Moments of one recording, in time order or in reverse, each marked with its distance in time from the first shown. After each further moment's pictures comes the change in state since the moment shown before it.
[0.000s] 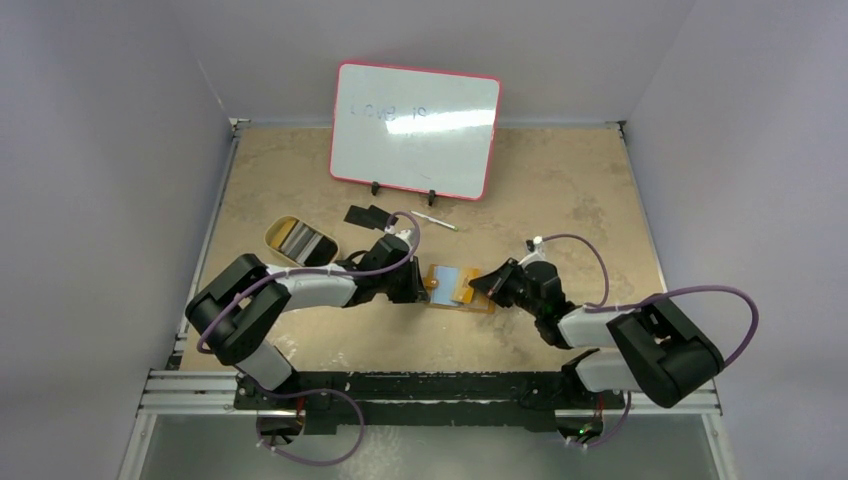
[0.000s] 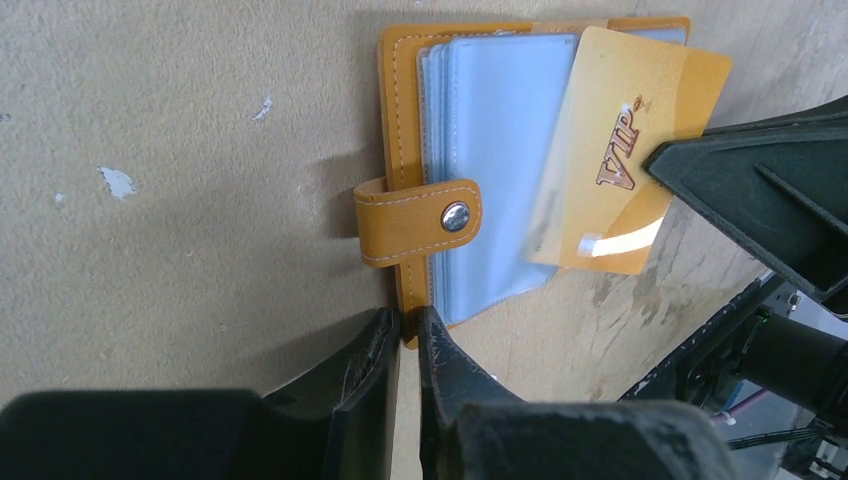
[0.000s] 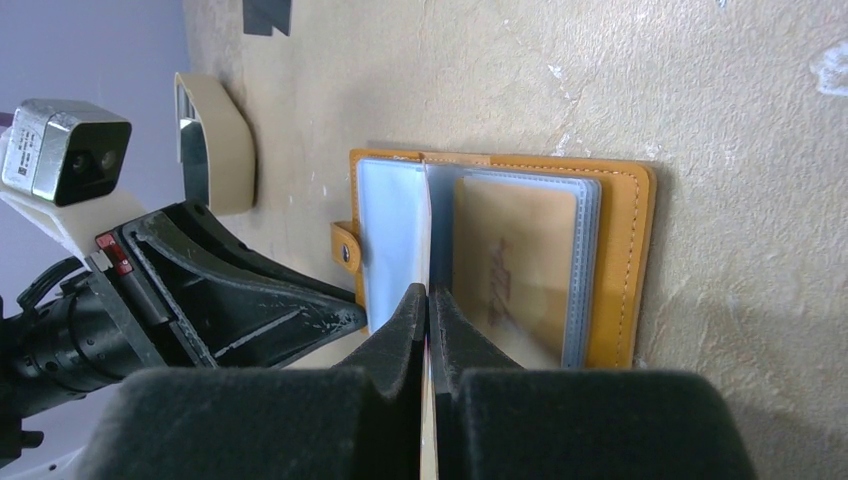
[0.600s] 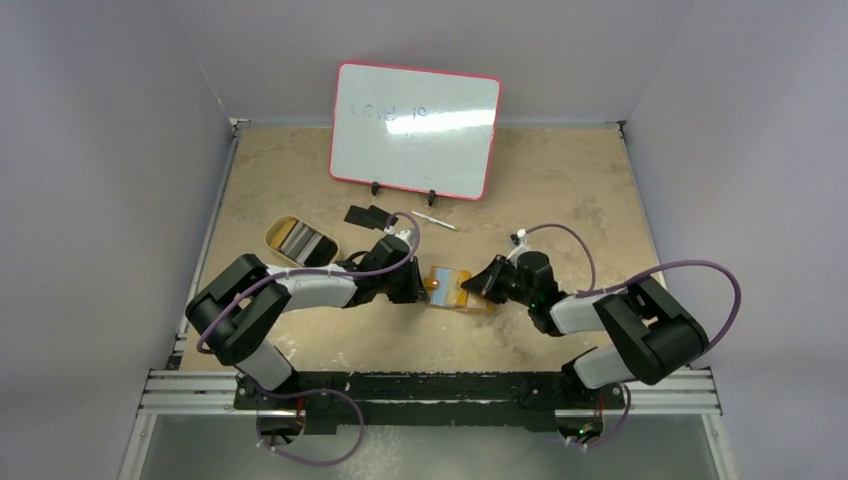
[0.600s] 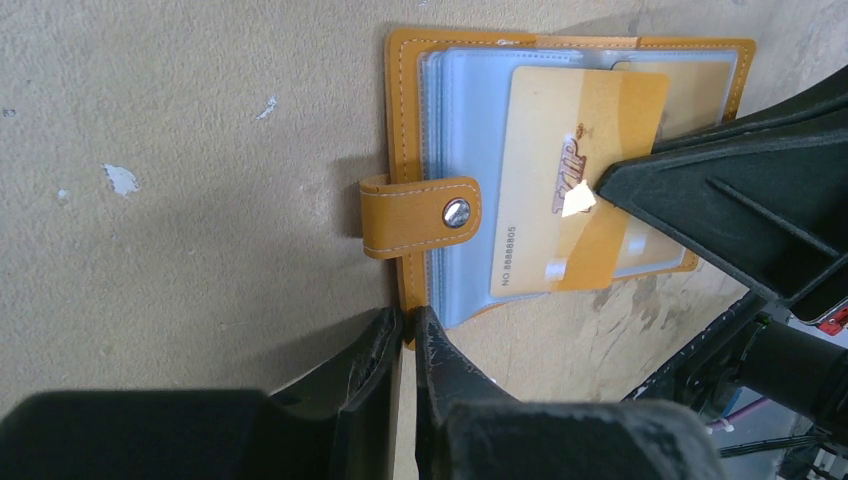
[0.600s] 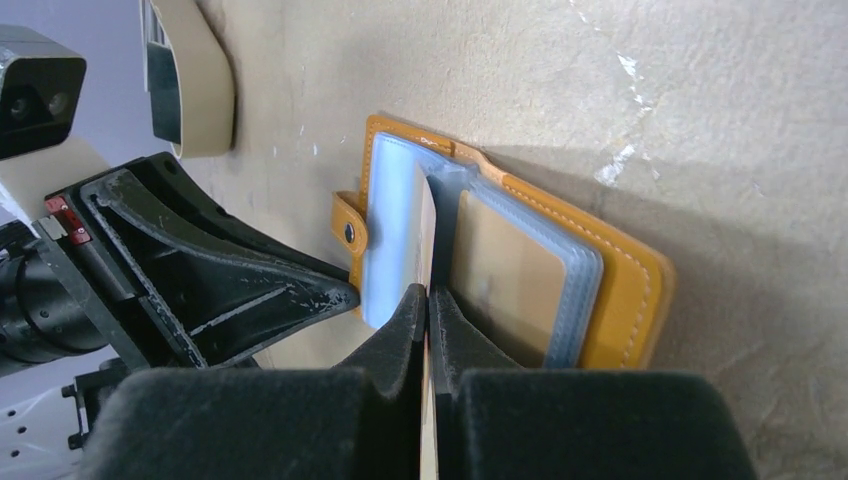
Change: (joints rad) left arm -0.005 0.000 -0.005 0.009 -0.016 -0.018; right arm -0.011 0.104 0.070 -0.016 -0.132 -0.101
